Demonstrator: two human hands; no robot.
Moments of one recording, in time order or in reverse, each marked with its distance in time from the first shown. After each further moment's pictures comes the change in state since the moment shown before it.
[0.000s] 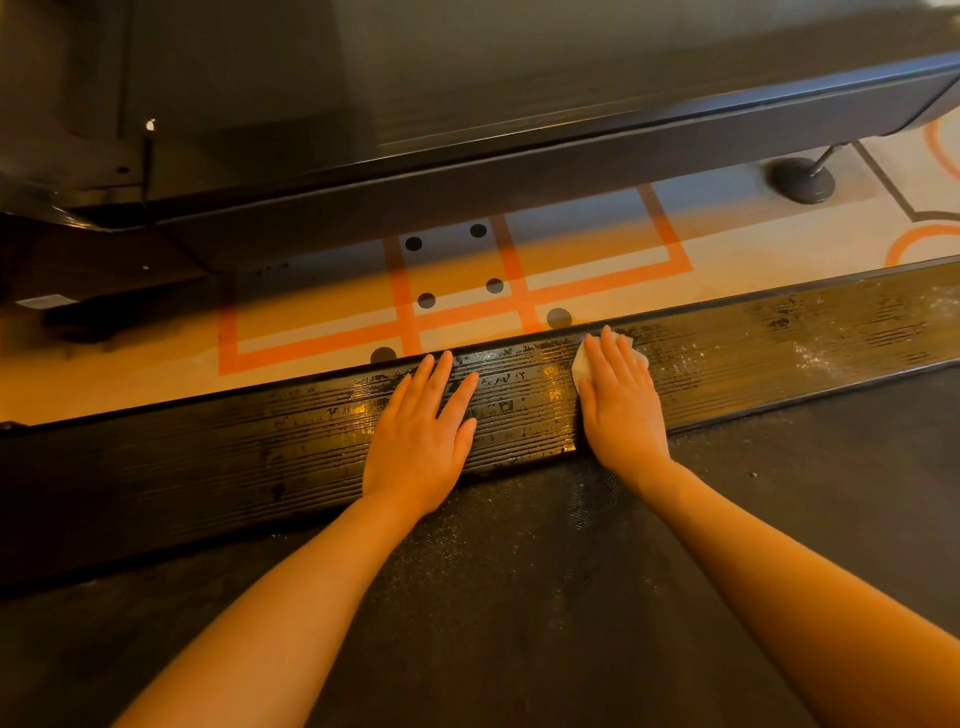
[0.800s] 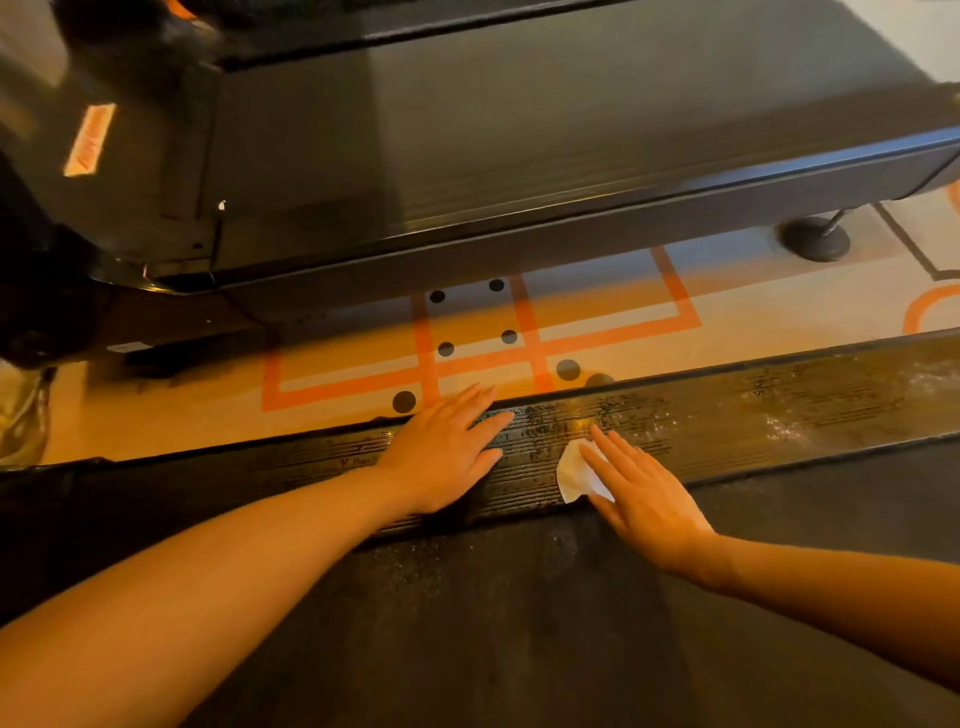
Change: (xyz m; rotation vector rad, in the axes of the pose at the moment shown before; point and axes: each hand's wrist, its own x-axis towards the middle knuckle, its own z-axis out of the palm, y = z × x) left_hand 0.042 0.031 -0.100 0.009 -0.288 0.203; right_hand -0.028 0.048 -0.061 -0.153 -0.380 -0.285
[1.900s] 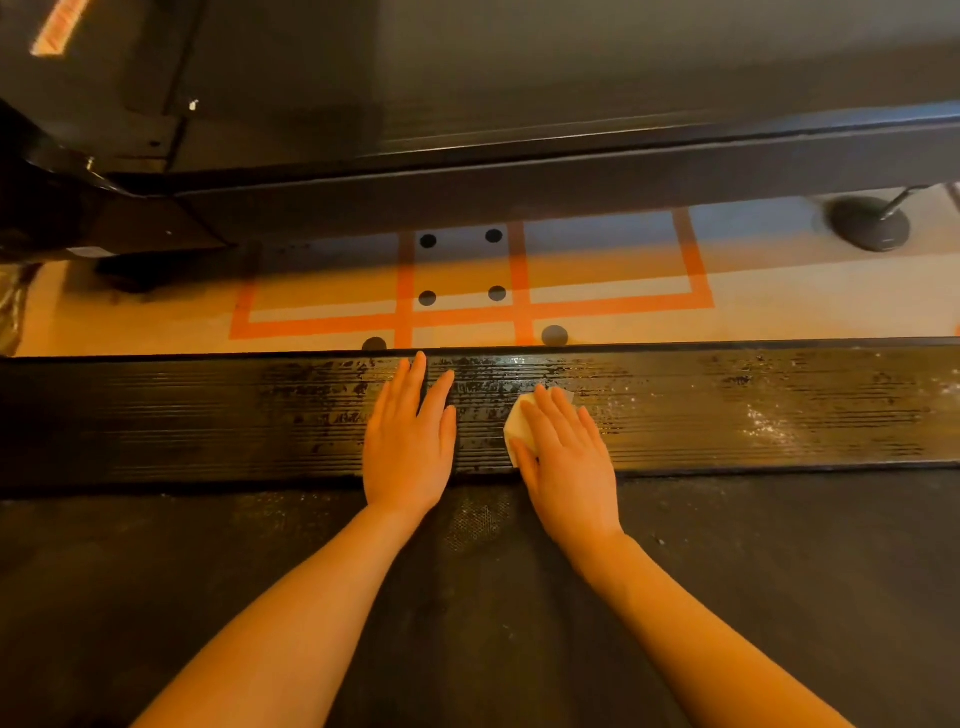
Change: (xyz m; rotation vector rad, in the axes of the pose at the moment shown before) left_hand 0.051 0.083 0.115 -0.187 0.517 -0.595; right_hand 0.028 0.018 0.045 0.092 0.448 -0.021
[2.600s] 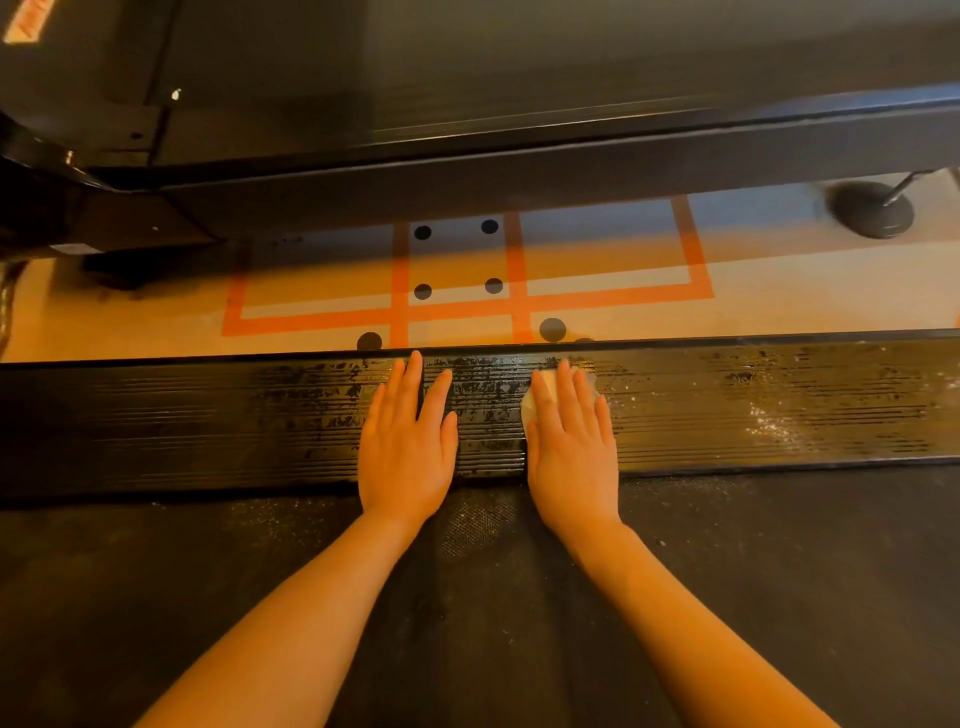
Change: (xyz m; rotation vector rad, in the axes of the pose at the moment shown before) left_hand -0.001 -0.002 0.007 0.131 0.012 0.033; right_hand 0.011 0.003 0.000 -0.058 -0.143 0.147
